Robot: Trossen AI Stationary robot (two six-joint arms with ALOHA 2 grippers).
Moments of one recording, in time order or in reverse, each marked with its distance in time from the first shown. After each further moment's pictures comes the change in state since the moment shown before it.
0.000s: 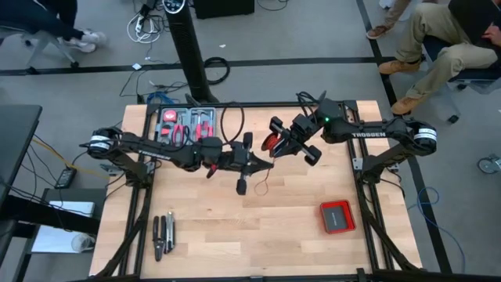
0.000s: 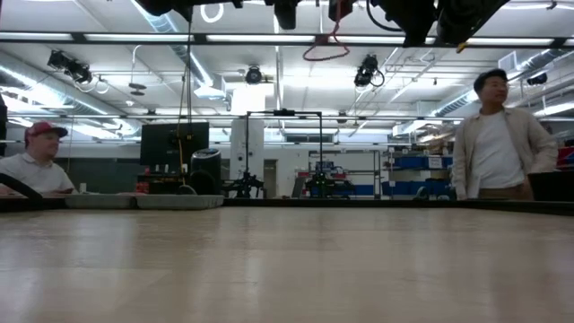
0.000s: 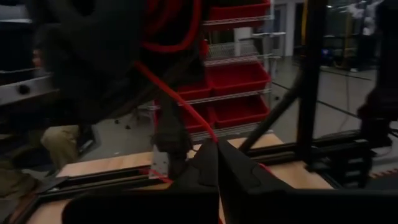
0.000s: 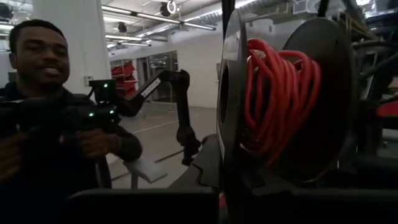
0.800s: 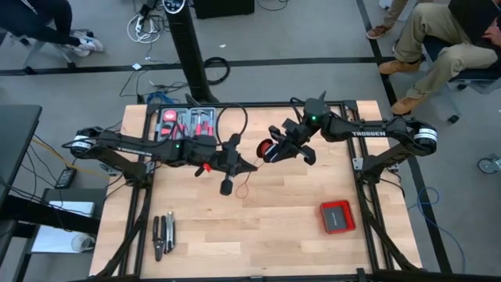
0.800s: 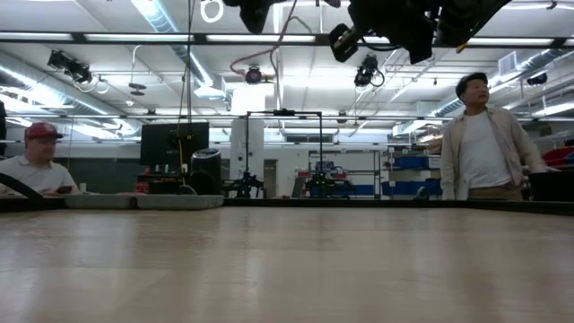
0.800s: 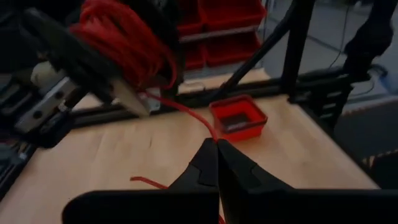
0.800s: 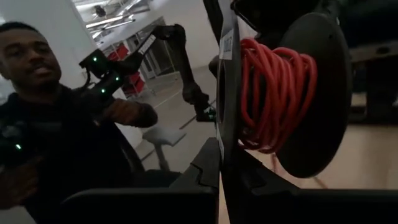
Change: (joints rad) left arm -0.011 -0.192 0.000 -0.484 -0.006 0.007; right arm -0.030 0.000 0.000 -0.379 -0.055 -0.019
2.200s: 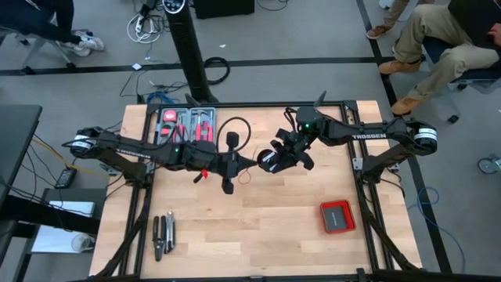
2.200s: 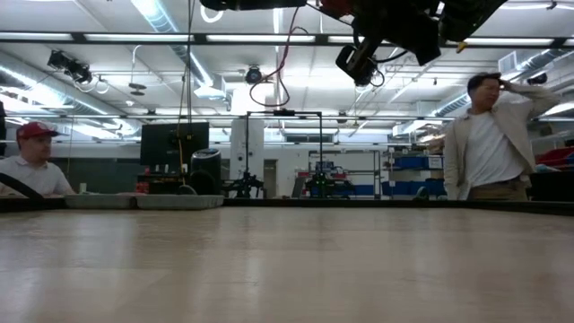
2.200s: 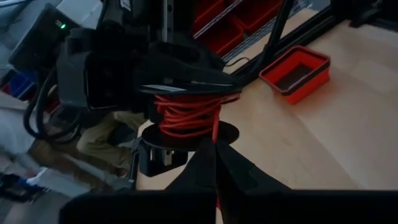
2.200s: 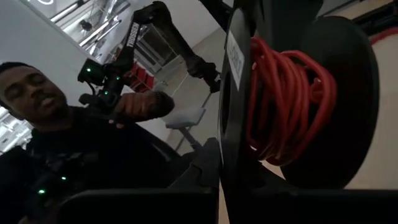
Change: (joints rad) left arm -0.042 0.001 0.000 -0.015 -0.232 0.503; right arm 0.075 -0.003 0.000 -0.219 0.038 0.193
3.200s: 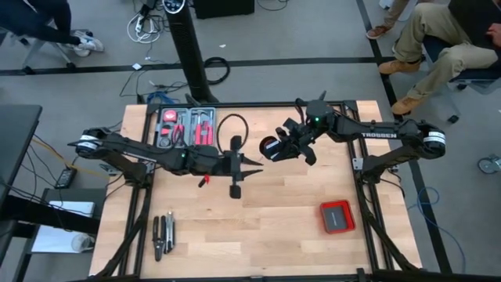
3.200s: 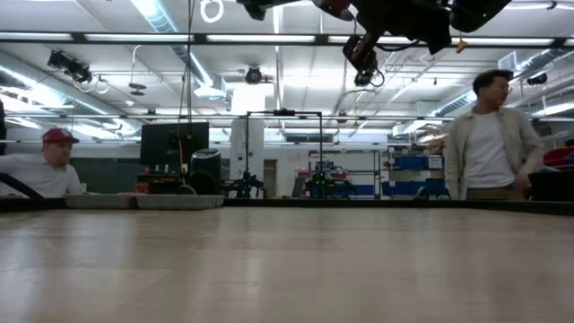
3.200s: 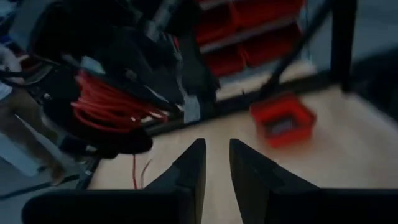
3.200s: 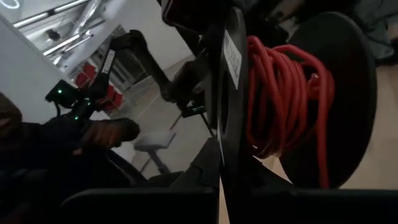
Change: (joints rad) left arm -0.039 0.055 0.000 0.122 -0.026 -0.324; right arm -0.043 -0.098 0.000 -0.042 0.125 -0.076
